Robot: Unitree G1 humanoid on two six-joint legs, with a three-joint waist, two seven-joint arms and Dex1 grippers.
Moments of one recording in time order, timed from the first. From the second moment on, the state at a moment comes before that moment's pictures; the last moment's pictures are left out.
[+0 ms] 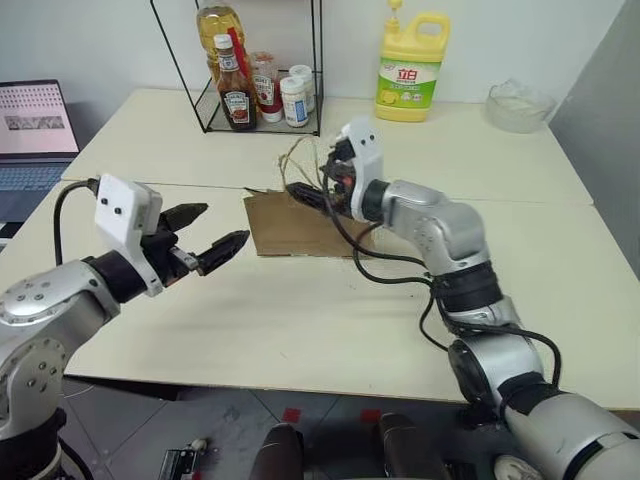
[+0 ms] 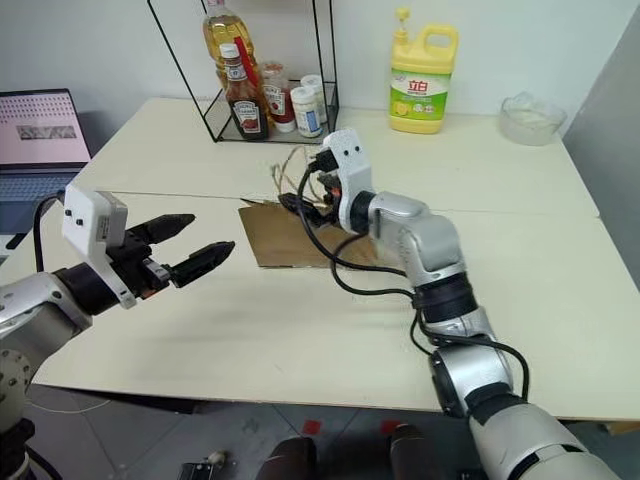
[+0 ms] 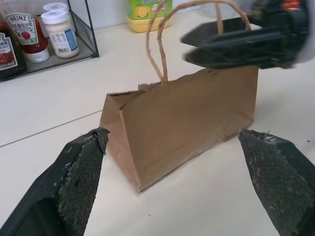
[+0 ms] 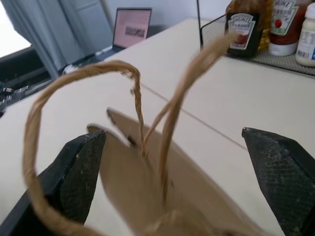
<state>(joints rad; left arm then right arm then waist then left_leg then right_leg) -0.19 0.82 0.45 -0.55 -0.81 0.88 -0.52 -0.98 -0.08 0.10 0.19 0.32 0.80 0.51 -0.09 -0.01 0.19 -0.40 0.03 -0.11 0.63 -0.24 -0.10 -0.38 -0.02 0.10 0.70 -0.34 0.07</state>
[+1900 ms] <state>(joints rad) -1.30 0.56 -0.21 1.04 0.12 -0.11 -1.59 -0.22 -0.60 -0.06 -0.63 0.52 0.91 0.52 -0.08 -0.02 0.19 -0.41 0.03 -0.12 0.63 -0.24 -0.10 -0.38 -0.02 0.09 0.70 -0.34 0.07</state>
